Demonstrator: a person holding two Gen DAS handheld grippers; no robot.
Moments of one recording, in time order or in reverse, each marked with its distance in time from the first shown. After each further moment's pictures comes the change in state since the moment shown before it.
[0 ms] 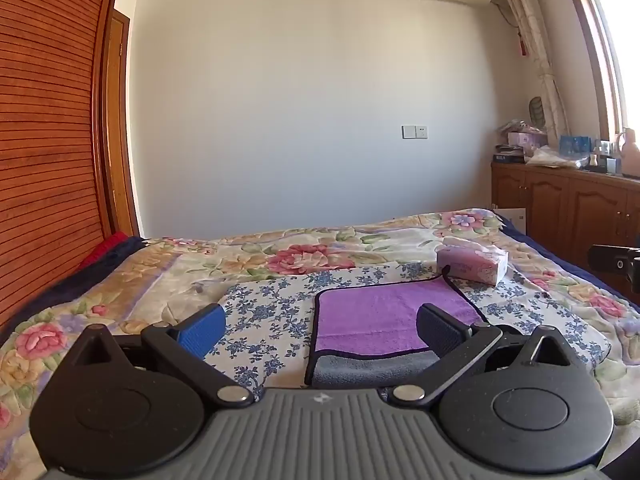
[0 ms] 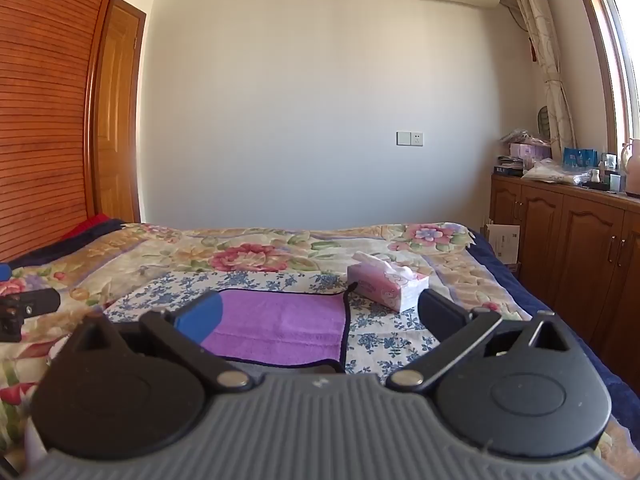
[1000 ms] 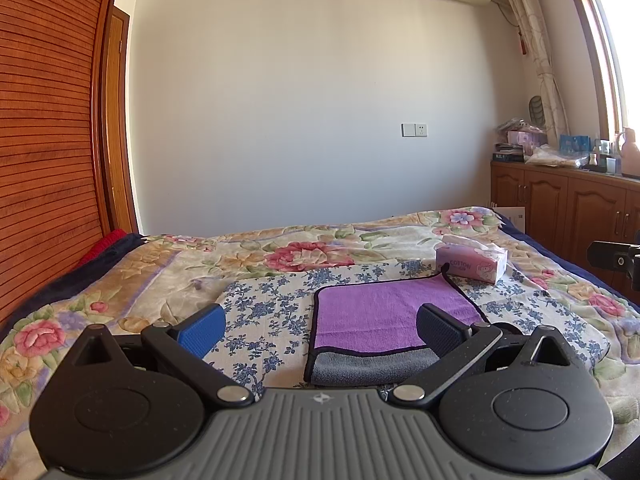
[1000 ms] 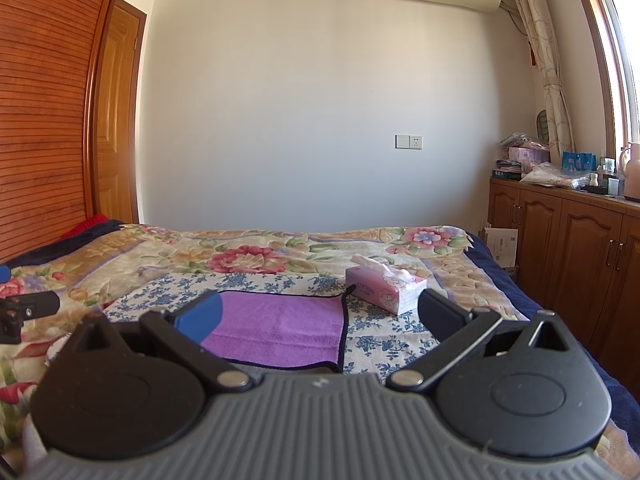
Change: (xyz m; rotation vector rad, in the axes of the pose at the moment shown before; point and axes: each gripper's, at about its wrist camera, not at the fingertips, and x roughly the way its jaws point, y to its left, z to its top) left arm 0.001 0.002 0.000 -0.006 0.020 -0.003; right arm -0.001 -0.003 0.001 -0.005 -0.013 -0.002
